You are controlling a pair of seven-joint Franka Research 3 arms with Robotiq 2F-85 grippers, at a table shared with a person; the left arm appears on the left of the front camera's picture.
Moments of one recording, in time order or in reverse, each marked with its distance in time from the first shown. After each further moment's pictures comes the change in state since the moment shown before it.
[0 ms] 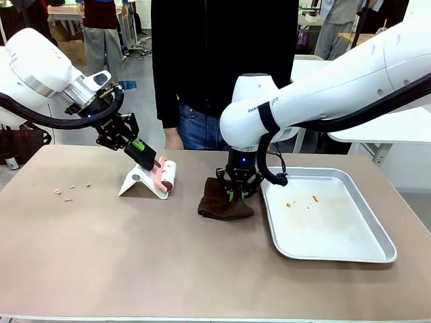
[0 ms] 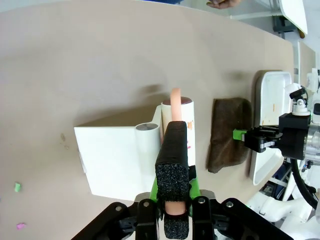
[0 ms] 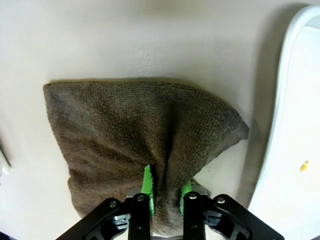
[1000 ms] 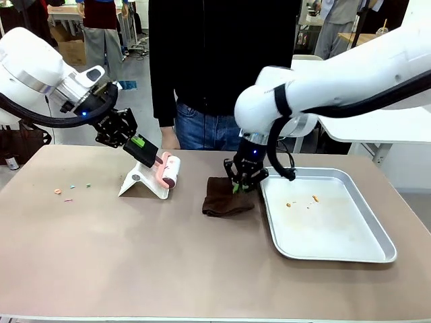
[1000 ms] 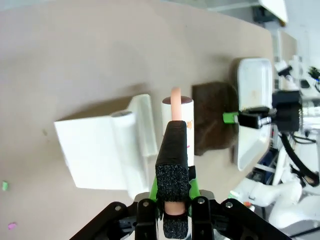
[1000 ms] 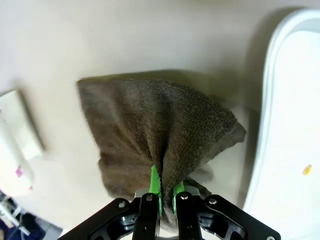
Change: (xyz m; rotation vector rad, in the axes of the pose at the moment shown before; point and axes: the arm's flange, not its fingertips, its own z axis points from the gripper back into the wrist) left arm -0.010 0.000 0.016 -0.118 0.032 -0.056; right arm 0.011 -0.036 0.027 0.224 0.022 -0.017
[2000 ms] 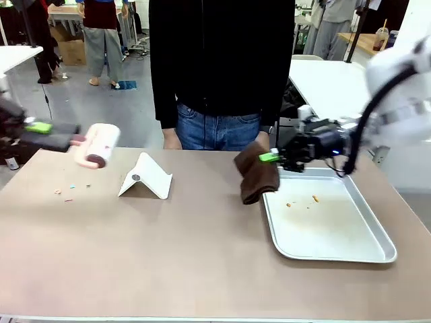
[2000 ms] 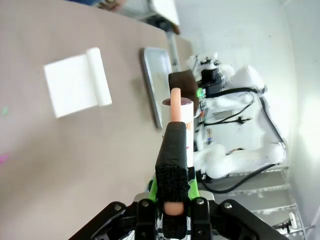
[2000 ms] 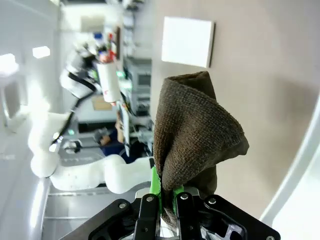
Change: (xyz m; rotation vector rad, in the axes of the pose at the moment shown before) left arm -0.143 0.131 0.156 -0.538 -0.143 -0.077; right arm -0.072 -0.163 0.080 0.988 -0.016 0.313
